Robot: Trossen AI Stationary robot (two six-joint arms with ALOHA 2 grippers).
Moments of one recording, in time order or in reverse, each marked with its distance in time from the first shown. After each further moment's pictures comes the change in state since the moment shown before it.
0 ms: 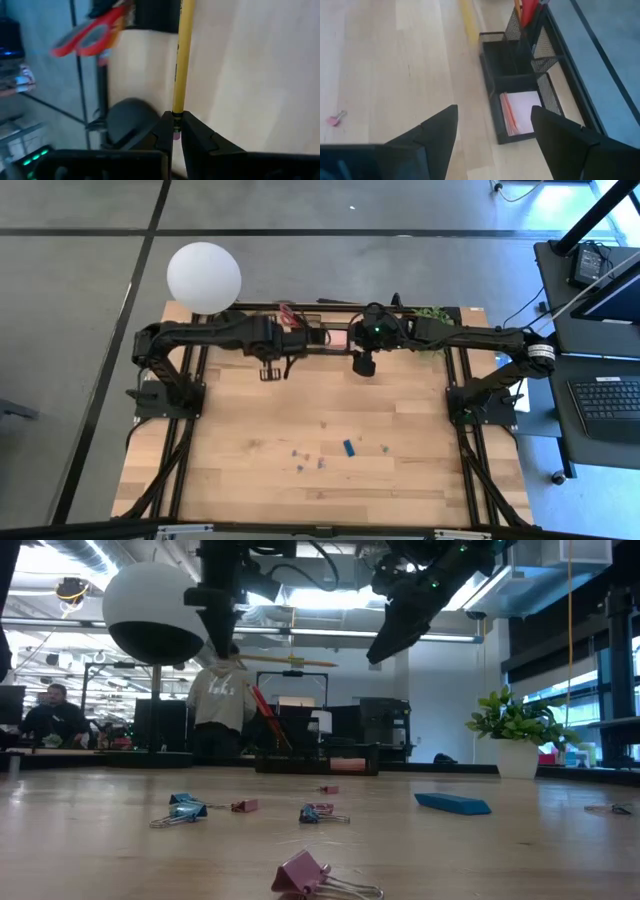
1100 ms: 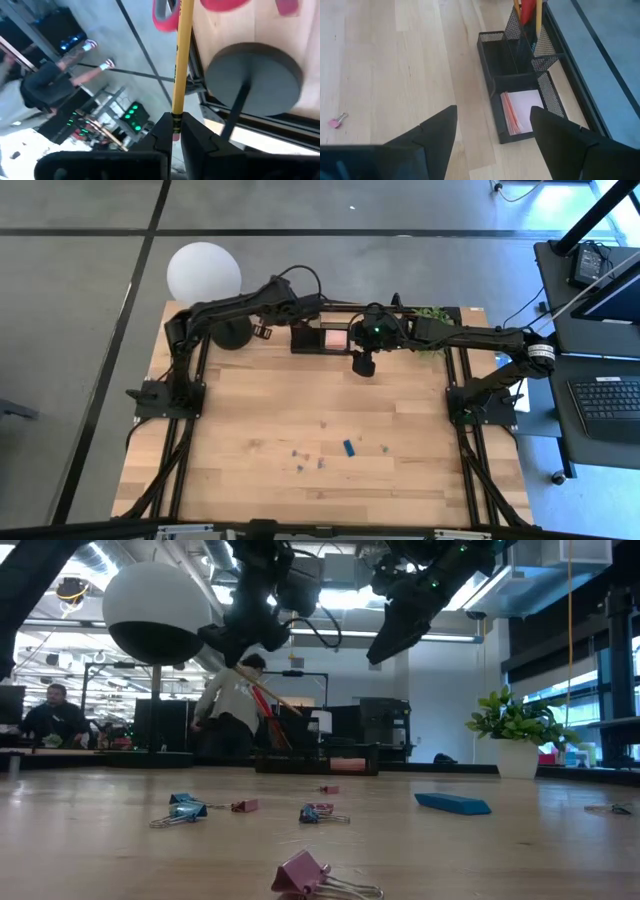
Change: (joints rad) left arm 0.266 0.265 0.248 -0.132 -0.360 0.548; right arm -0.001 0.000 0.000 -0.004 0.000 0.023
